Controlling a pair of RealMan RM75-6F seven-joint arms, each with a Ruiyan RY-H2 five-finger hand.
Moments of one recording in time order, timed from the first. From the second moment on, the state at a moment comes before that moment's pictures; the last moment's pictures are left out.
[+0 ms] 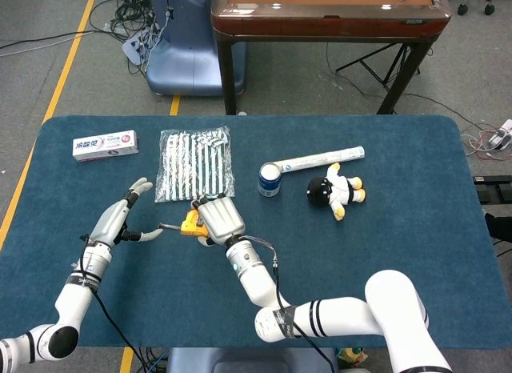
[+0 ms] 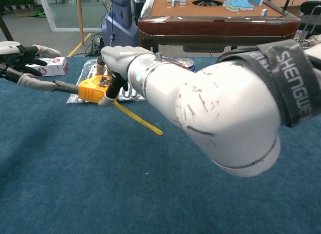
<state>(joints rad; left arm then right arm) -0.55 -1.29 -0.26 -1.69 0.99 0.97 -0.16 1.24 -1.95 0.41 -1.41 -0.54 1.09 -0.85</state>
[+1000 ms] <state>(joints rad) -0.55 -1.27 -0.26 -1.67 0.98 0.93 -0.20 1.26 -1.96 0.42 -1.39 -0.53 1.10 -0.86</state>
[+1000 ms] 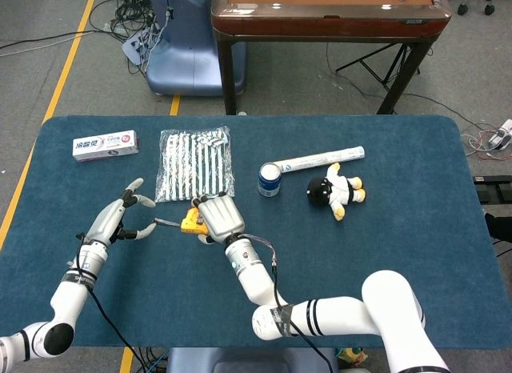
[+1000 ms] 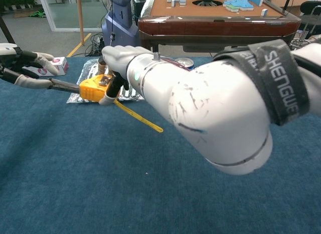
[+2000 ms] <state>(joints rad) -0.57 -1.26 -0.26 -1.66 0.98 0.87 -0.22 1.26 -1.98 0.43 -1.35 -0.52 1.09 -0.85</state>
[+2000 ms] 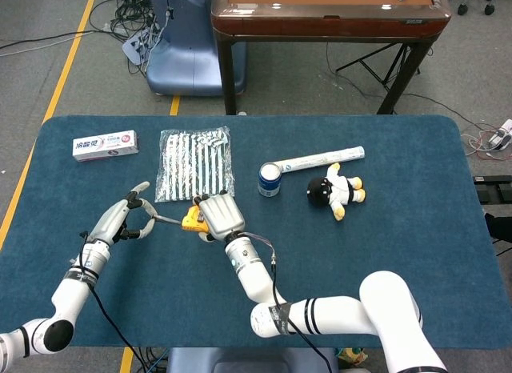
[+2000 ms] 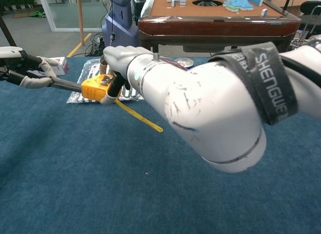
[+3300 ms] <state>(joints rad) -0.48 -1.25 -0.24 -1.59 1.11 1.00 -0.34 1.11 -1.79 0.30 -1.59 -0.56 1.11 -0.81</state>
